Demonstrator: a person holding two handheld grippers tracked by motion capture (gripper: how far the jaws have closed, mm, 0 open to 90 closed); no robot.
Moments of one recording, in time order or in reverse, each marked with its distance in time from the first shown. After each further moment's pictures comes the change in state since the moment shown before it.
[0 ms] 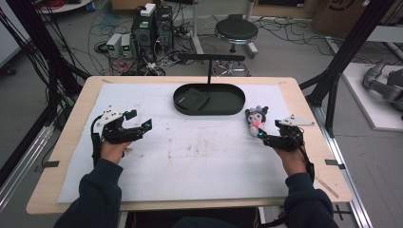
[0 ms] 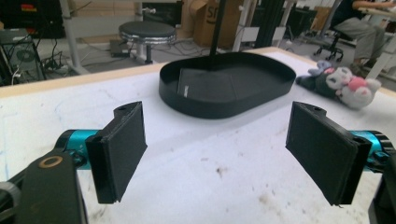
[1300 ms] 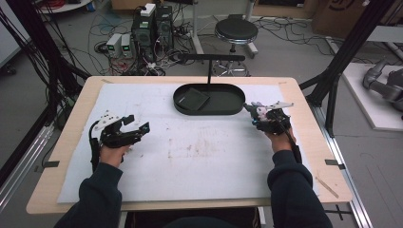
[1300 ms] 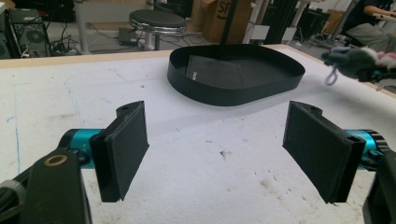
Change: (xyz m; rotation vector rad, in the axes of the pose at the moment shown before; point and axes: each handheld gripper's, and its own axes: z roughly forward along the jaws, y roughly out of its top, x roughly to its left) left arm 0.000 -0.009 -0.005 0.001 0.034 -0.067; right arm -0.016 0.027 0.063 0.139 -0.055 -0.019
